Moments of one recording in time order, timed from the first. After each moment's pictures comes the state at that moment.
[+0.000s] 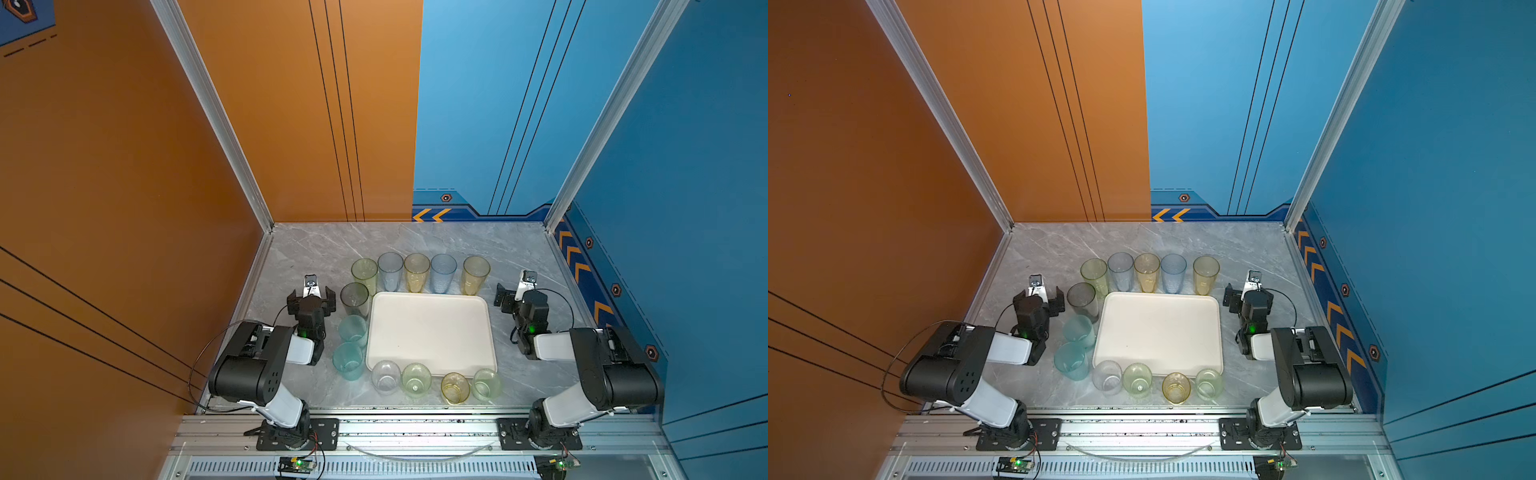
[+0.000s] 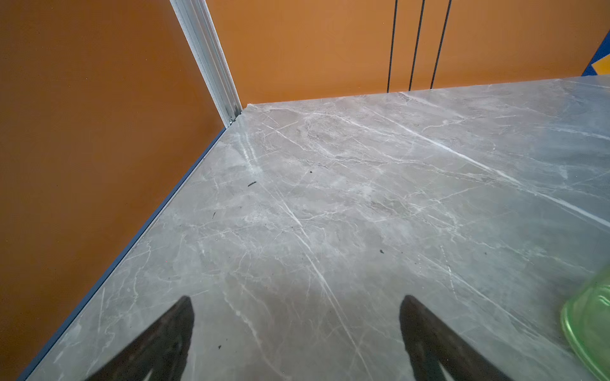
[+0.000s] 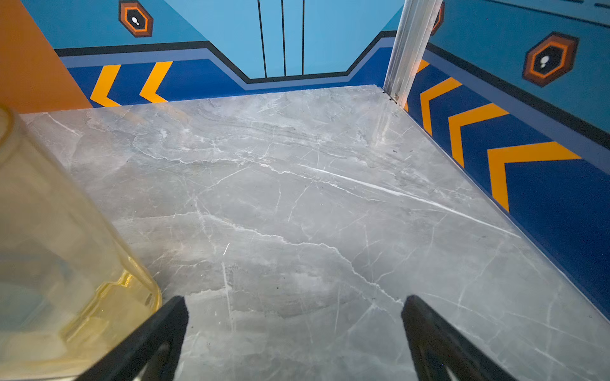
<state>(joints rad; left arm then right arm) -0.13 1.58 0.32 0.96 -0.42 0.04 0.03 1.54 0.36 0.83 0.20 0.07</state>
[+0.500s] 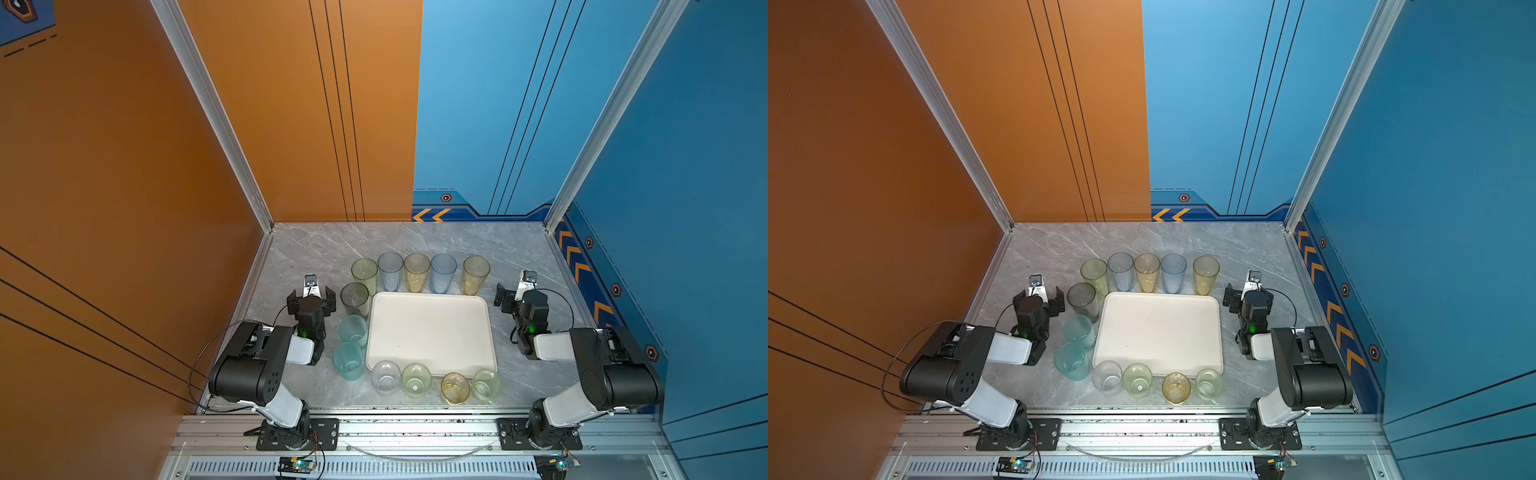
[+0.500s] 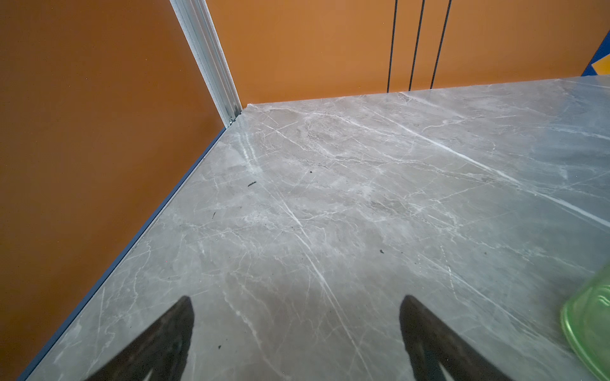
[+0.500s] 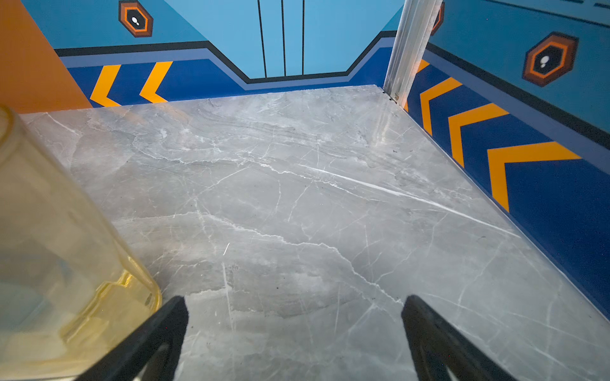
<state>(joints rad) -0.13 1.58 0.32 0.96 -0.42 0.04 0.03 1.54 0.36 0.83 0.20 0.07</state>
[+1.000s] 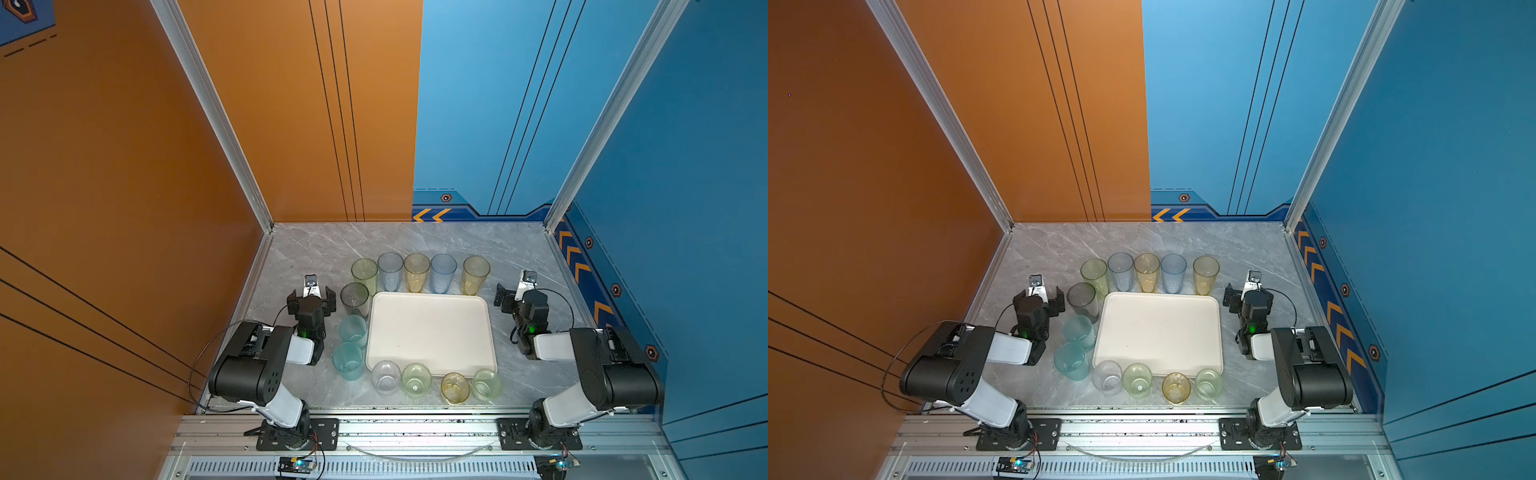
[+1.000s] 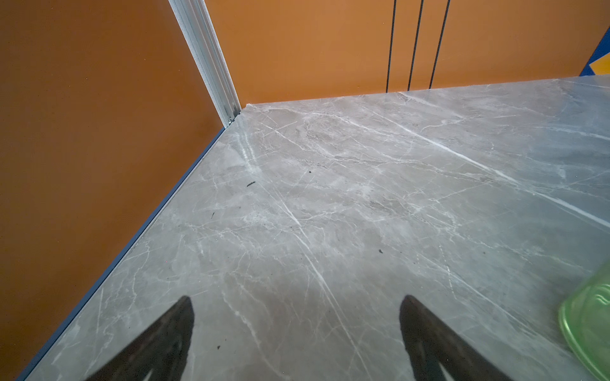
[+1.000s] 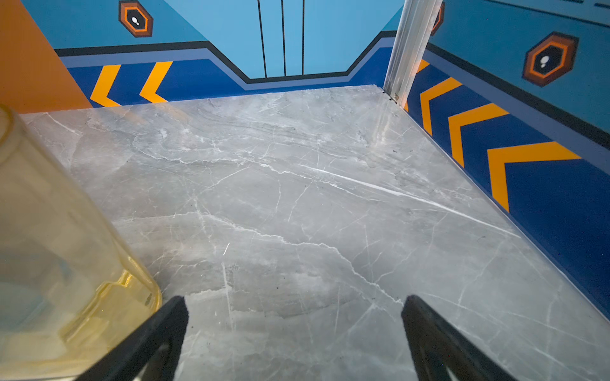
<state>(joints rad) -0.12 1.58 0.32 0.96 -0.41 0.04 0.03 1.54 0.36 0.83 0.20 0.07</state>
